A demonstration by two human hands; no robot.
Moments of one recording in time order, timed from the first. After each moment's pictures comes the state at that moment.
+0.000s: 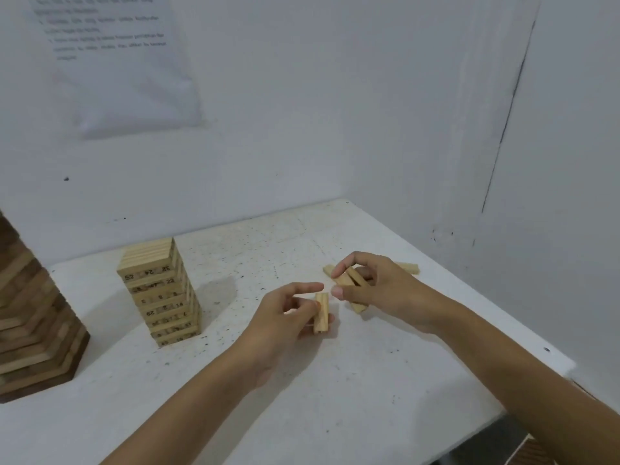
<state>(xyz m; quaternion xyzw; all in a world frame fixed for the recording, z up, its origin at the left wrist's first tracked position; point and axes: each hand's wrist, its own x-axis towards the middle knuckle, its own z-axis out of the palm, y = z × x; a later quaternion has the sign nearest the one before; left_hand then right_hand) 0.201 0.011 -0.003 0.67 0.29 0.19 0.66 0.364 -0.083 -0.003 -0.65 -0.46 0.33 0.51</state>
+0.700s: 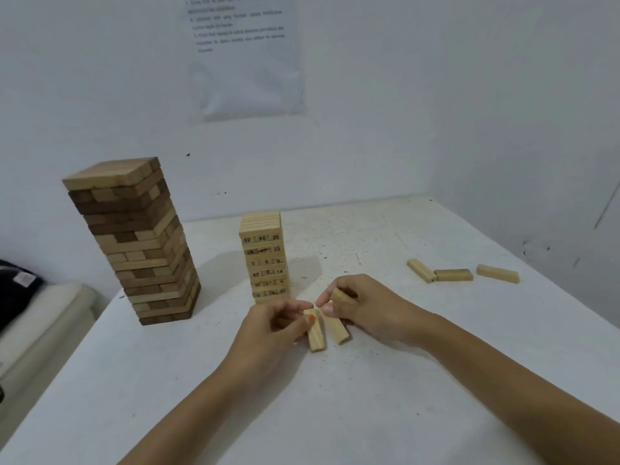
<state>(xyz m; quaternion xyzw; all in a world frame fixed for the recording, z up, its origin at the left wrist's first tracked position) 0.090 0.038 -0.019 0.70 0.38 0.29 0.53 0.266 -0.010 -0.014 -0.64 -0.57 0.35 0.38</state>
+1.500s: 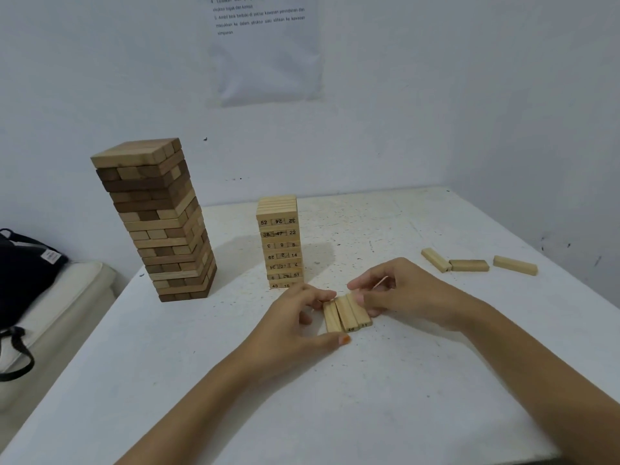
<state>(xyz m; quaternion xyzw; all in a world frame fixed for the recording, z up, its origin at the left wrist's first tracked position) 0.083 0.033 -0.027 0.85 0.31 0.23 0.37 0.287 -0.030 -0.008 -0.64 -0.54 0.40 0.38</state>
